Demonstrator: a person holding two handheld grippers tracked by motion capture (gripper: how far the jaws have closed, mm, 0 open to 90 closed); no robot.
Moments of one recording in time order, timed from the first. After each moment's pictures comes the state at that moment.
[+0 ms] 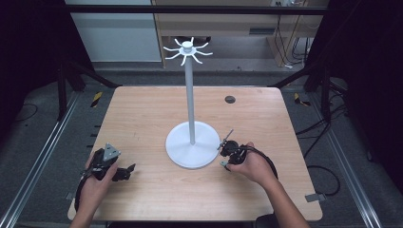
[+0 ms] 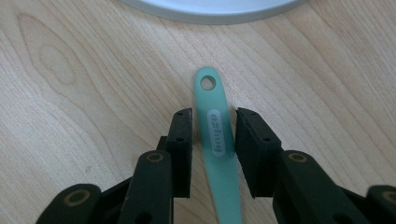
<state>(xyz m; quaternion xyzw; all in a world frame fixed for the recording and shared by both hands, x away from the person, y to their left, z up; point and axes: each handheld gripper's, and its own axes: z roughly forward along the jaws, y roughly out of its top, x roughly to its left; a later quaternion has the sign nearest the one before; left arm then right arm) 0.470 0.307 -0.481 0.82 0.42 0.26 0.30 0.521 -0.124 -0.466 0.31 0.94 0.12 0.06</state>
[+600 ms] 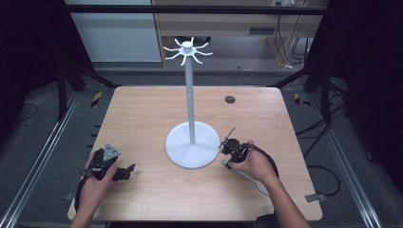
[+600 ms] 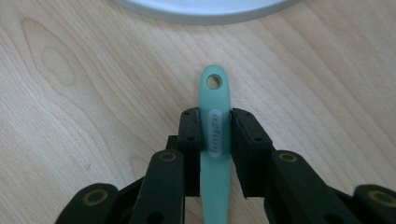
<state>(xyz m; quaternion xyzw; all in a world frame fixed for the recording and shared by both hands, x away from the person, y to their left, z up) 0.470 0.307 -0.481 0.82 0.42 0.26 0.30 0.526 -0.130 -0.462 0.32 0.94 0.13 0.05</state>
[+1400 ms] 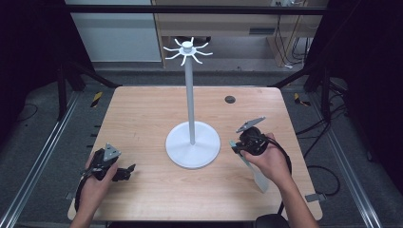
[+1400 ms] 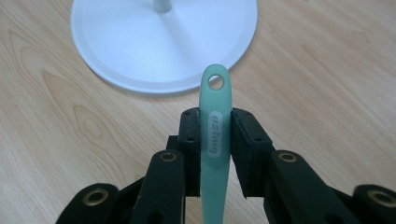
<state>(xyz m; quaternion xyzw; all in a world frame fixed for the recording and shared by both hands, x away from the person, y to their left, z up) 0.470 0.306 -0.482 0.82 0.42 0.26 0.30 0.507 -0.170 -0.397 0.36 0.88 0.29 0.12</state>
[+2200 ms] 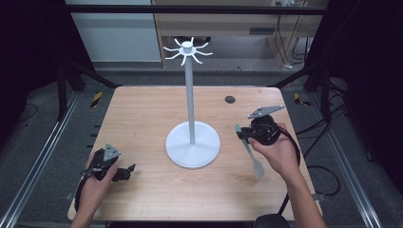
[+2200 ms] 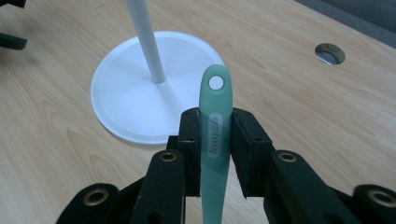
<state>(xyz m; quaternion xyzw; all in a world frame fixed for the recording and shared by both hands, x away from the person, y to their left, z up) 0.469 0.306 -0.482 0.82 0.42 0.26 0.30 0.504 -0.187 -0.346 0.37 0.84 0.37 0.16</state>
